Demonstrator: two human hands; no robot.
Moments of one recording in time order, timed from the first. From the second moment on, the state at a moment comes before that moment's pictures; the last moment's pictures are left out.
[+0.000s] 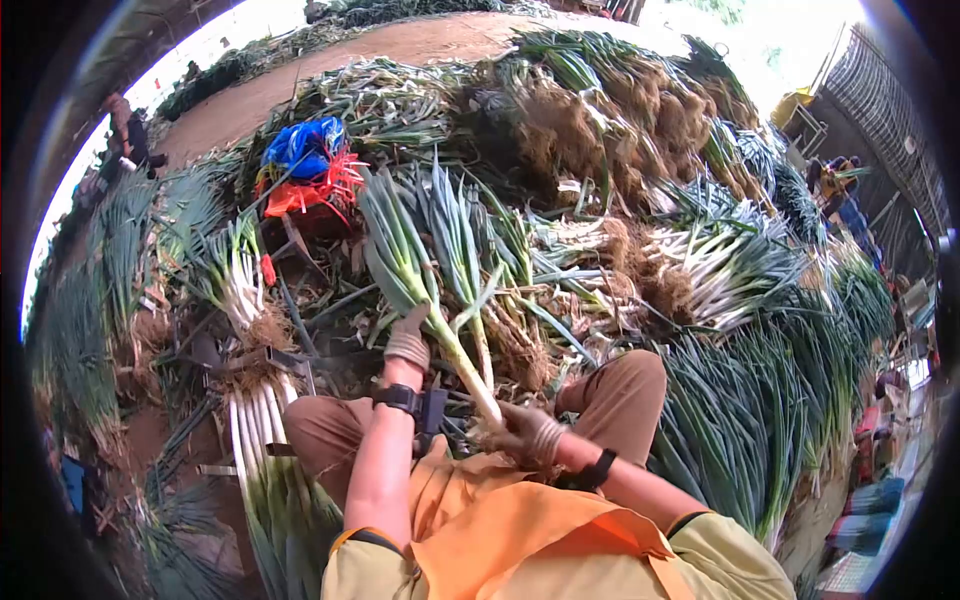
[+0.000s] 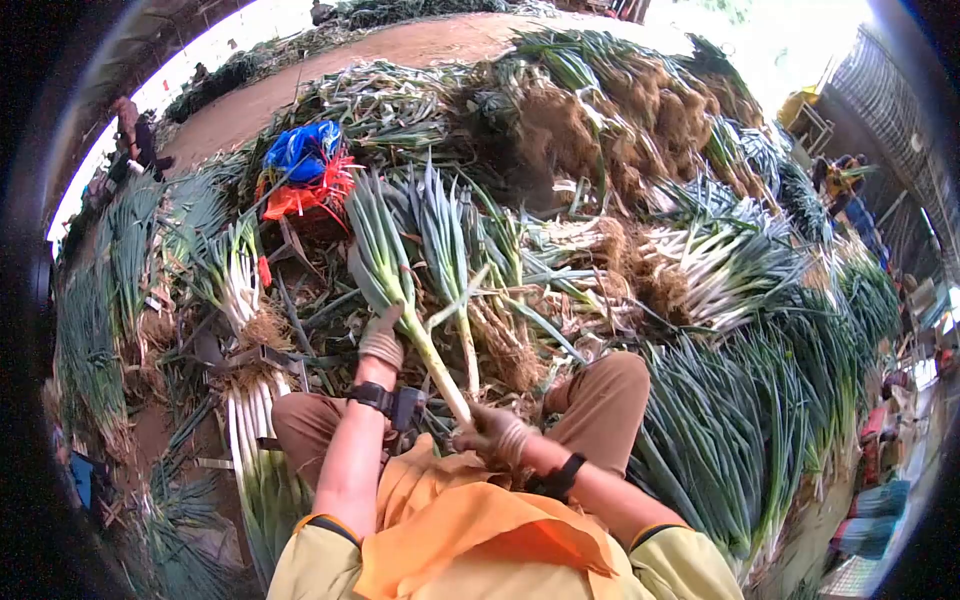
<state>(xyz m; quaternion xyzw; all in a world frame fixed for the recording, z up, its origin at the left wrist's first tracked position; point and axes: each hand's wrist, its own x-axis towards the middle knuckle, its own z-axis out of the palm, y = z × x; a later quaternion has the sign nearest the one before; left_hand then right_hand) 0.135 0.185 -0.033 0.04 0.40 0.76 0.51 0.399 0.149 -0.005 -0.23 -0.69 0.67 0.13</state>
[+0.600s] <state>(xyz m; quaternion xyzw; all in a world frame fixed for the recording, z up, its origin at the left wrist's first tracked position) 0.181 0.147 0.111 0.30 0.51 0.72 0.38 0.356 0.295 0.017 -0.40 -0.83 0.38 0.05</state>
